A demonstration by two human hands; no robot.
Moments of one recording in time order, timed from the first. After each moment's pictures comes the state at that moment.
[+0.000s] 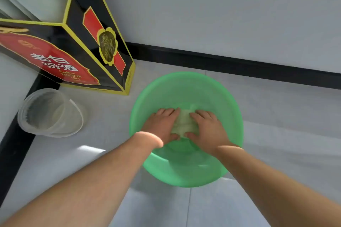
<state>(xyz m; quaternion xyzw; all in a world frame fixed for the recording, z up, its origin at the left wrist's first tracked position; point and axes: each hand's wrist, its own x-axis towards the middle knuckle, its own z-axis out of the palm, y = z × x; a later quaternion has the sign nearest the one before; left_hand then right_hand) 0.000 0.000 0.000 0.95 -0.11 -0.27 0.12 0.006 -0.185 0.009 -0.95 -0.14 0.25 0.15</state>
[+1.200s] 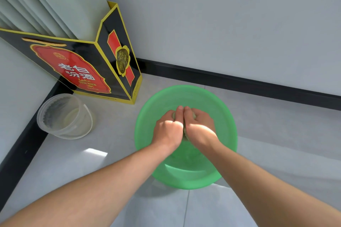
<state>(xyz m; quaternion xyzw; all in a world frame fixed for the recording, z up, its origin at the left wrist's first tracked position) -0.017 -0.044 0.091 0.82 0.28 -0.08 0.50 0.007 -0.140 0.090 -0.86 0.07 0.16 0.47</state>
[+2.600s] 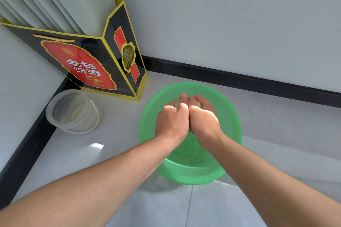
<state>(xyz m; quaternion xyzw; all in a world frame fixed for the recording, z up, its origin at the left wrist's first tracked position) -0.016 -0.049 0.124 0.78 0.33 -0.04 0.53 0.006 -0.128 0.113 -0.75 0.15 0.18 0.62</state>
